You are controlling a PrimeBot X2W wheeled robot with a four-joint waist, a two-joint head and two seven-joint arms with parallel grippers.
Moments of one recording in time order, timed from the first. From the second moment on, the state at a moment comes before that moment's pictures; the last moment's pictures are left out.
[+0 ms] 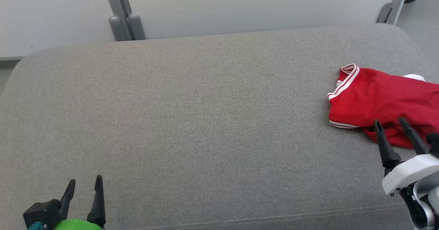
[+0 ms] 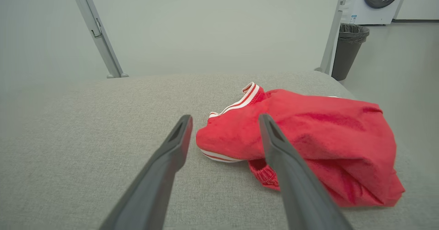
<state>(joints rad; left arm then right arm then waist) 0.13 0.31 -0.26 0.08 -0.61 0.12 -0.20 -0.06 -0.53 0.39 0.22 0.66 -0.10 -0.25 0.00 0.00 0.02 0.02</state>
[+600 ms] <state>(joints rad) 0.16 0.30 -0.24 0.09 -0.57 0.12 -0.22 0.06 -0.46 0.32 0.13 0.52 -0.12 -0.25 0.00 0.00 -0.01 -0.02</state>
